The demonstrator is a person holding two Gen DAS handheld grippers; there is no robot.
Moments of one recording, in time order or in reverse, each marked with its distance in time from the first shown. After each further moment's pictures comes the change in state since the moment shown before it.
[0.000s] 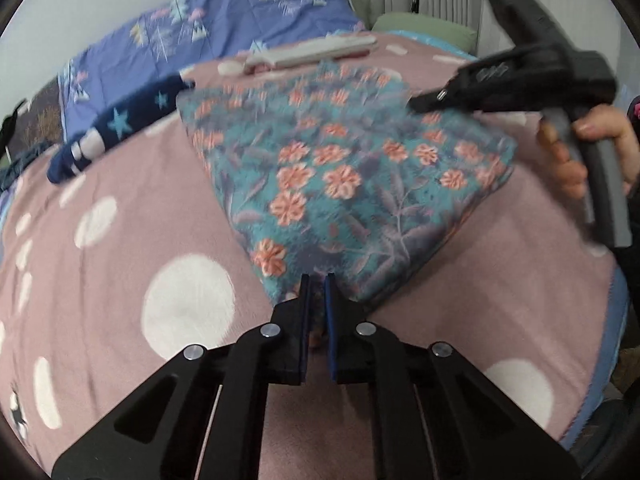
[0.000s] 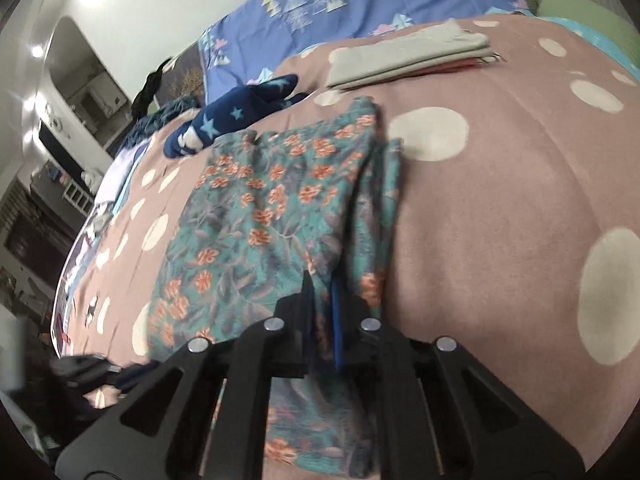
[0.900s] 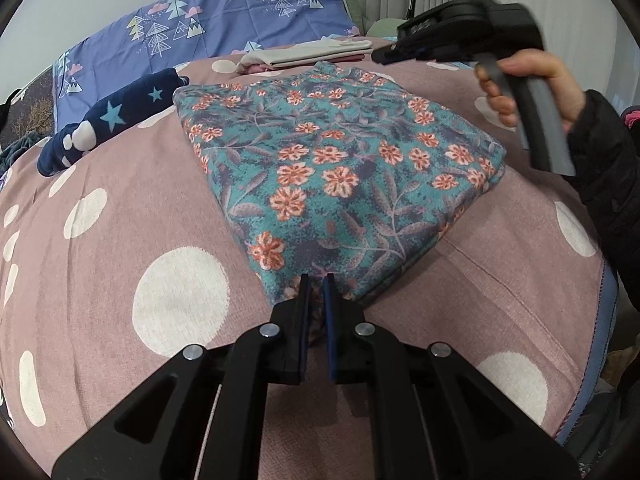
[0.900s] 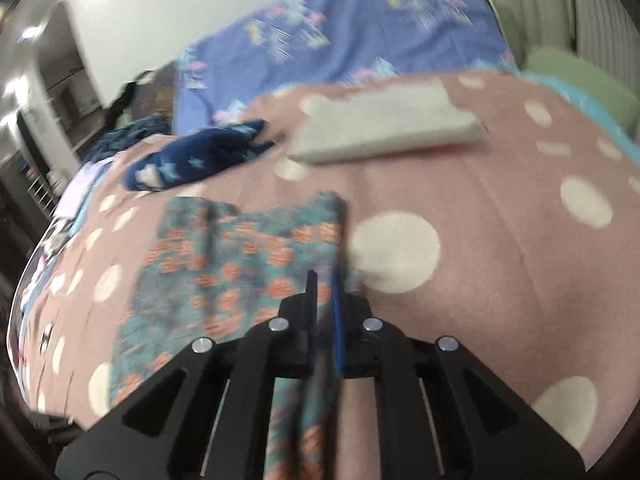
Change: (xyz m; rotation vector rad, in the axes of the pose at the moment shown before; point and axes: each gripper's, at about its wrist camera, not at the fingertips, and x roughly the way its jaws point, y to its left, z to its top) left arm -0.005 0.006 -0.002 -0.022 -0.009 -0.051; right arm 0.002 0.027 0.063 -0.162 -0.124 -0.104
